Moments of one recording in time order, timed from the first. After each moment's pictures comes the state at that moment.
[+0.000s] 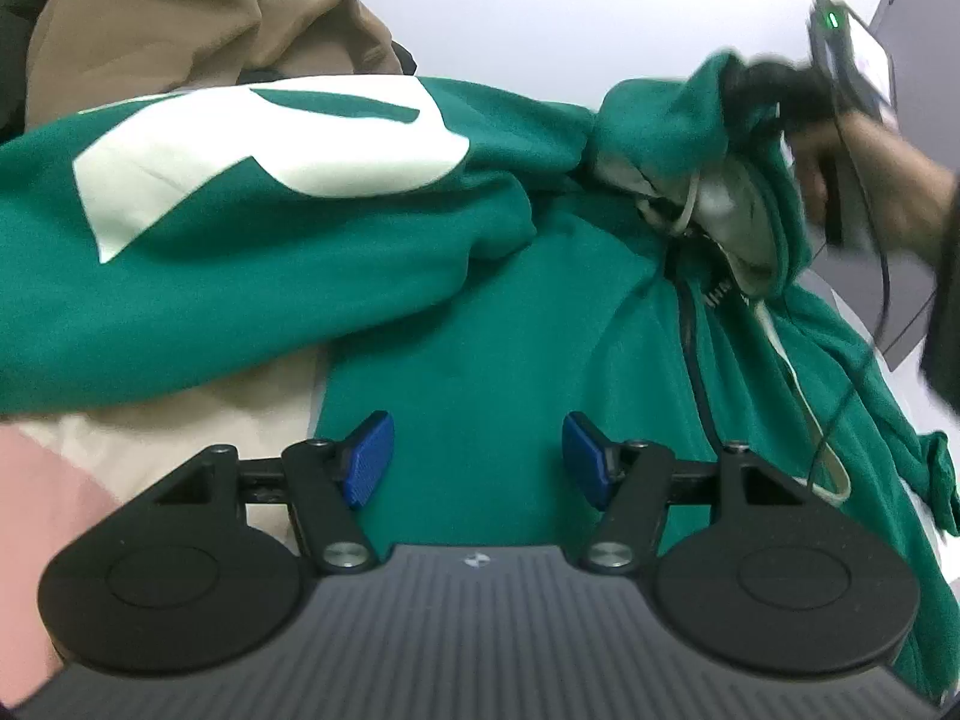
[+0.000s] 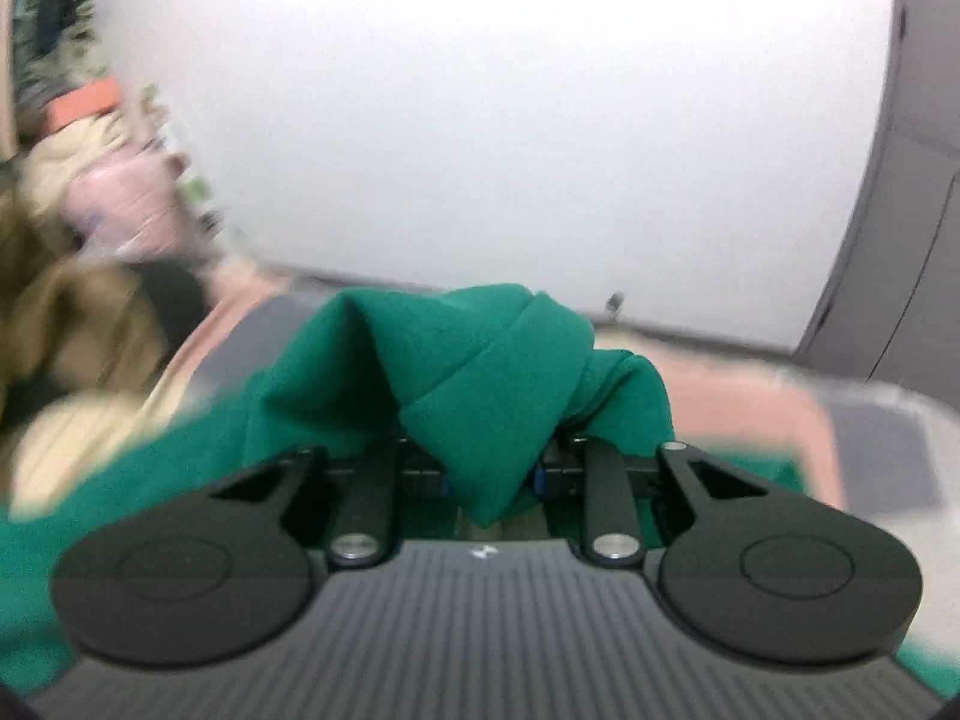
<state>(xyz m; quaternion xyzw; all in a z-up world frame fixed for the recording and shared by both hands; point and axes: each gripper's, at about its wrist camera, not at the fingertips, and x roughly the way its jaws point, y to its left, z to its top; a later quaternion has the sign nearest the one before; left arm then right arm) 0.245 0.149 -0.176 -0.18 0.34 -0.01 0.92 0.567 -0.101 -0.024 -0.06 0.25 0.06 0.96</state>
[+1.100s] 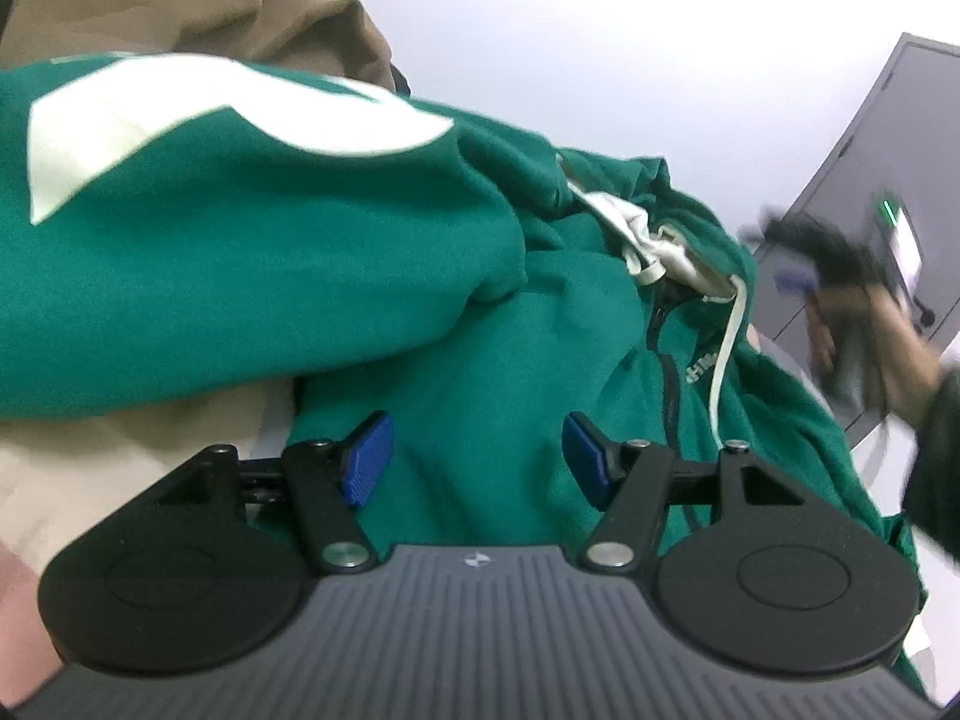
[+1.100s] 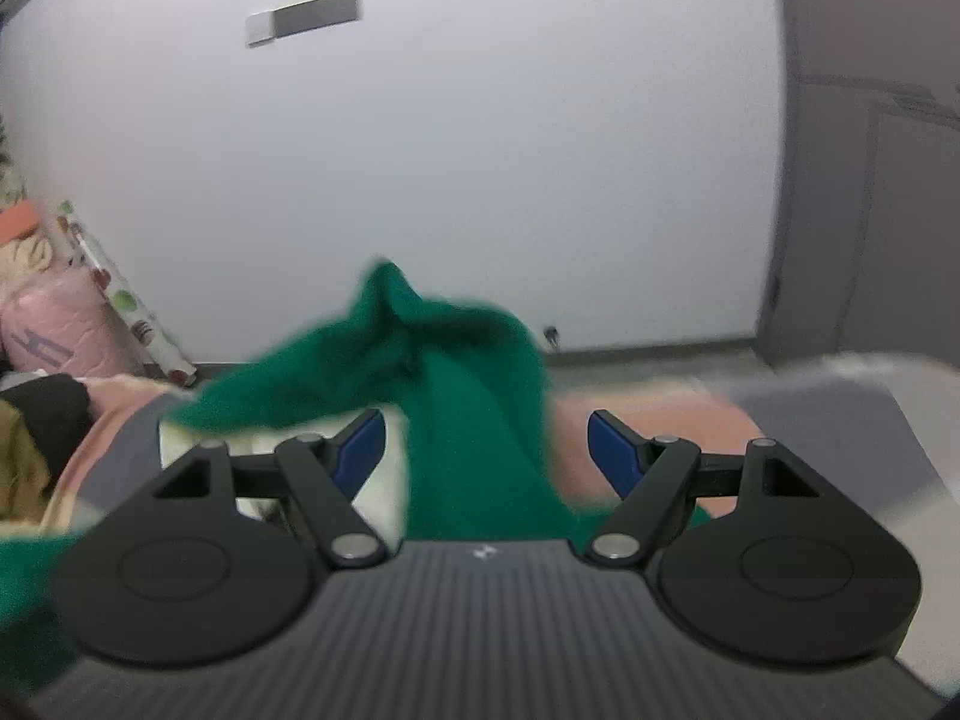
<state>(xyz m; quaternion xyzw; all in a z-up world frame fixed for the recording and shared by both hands) 0.263 0.158 -0.193 -0.25 0.28 -0.03 0.92 0.544 -0.240 -0.076 0.07 0.25 0.01 0.97</state>
